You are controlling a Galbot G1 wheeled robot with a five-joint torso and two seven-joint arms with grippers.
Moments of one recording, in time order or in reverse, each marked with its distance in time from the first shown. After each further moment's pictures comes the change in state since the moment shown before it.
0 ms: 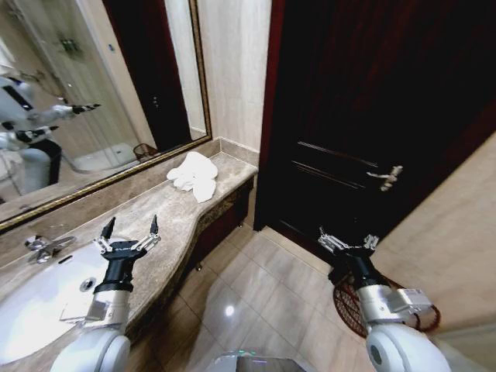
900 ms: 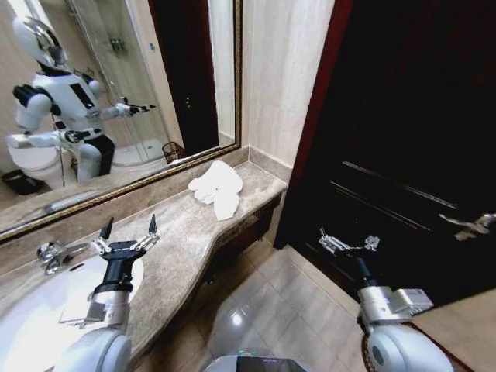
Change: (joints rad) left arm -0.007 -0.018 0.004 0.017 0.000 -0.052 -0.003; right arm -0.010 -0.007 0.003 0.000 -0.004 -0.003 0.002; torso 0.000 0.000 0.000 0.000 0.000
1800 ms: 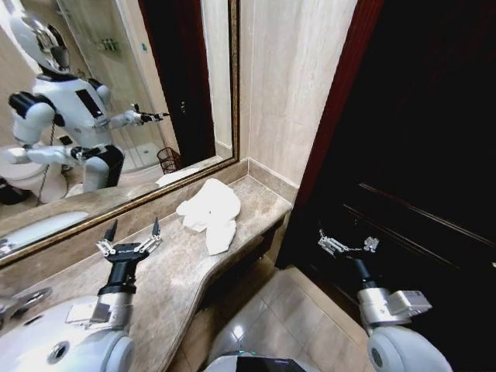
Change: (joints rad) left arm 0.024 0.003 0.028 -0.019 -0.001 0.124 0.016; right arm 0.001 0.007 -0.001 0.000 -0.012 0.006 -0.023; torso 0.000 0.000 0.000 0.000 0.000
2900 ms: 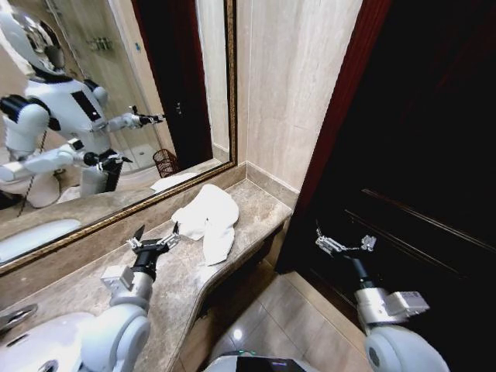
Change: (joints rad) left arm -0.242 0.182 0.133 0.044 -0.201 0.419 -0.299; right arm 0.005 0.021 -0.035 -0.005 -0.047 0.012 0.000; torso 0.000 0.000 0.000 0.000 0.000
